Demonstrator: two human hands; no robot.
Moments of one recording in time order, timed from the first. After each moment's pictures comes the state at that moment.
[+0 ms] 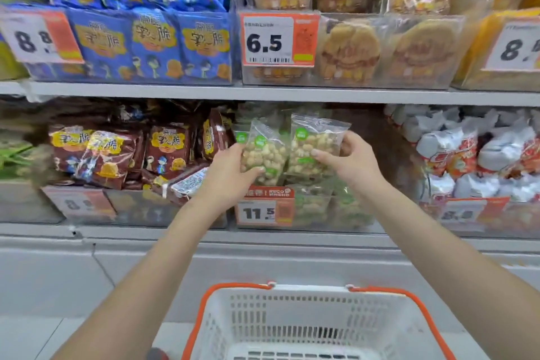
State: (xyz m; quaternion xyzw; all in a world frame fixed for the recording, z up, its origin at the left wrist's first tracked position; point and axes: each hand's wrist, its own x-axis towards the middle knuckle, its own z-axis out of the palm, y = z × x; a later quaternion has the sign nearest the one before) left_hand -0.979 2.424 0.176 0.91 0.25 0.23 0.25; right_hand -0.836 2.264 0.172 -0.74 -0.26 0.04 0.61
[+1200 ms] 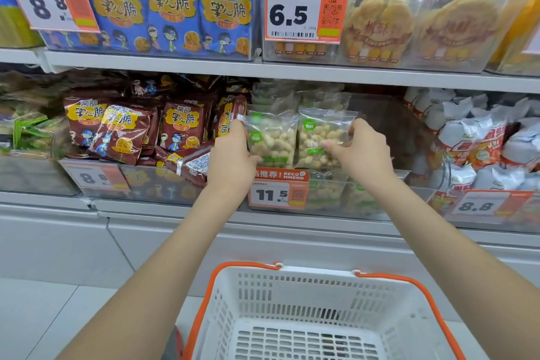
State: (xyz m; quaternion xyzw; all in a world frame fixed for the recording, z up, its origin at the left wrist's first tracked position) left_hand -0.987 2.427 0.164 0.86 0.31 0.32 0.24; right_hand -0.862 2.274 0.183 -0.90 -0.25 -0.06 0.36
